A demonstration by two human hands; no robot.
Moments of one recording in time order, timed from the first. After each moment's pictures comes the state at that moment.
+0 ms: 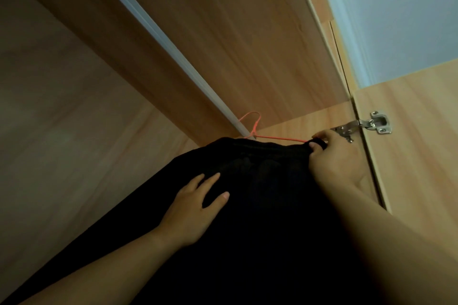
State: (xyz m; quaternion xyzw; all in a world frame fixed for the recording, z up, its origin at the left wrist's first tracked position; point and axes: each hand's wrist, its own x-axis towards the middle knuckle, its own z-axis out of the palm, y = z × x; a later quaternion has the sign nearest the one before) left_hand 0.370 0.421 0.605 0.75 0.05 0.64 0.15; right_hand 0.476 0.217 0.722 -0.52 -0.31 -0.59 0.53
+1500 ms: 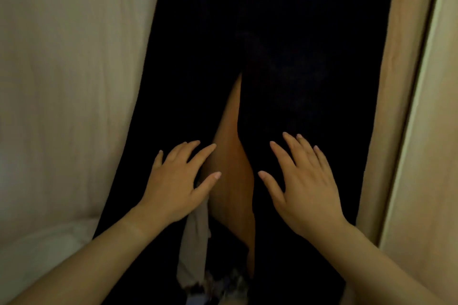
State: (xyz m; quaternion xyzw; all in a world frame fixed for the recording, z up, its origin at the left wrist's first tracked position) left_hand 0.273 0.385 0.207 0.90 0.25 0.36 -0.05; right_hand 0.429 0.214 0.220 -0.76 -0.47 -0.40 0.20
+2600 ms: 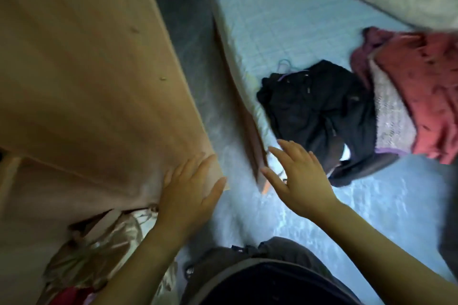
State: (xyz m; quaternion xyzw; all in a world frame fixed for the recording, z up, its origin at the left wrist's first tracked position) left_hand 0.291 -0.175 -0.088 0.97 -0.15 -0.05 0.17; right_hand 0.263 -0.401 -0.103 -0.97 0.02 0.01 0.23
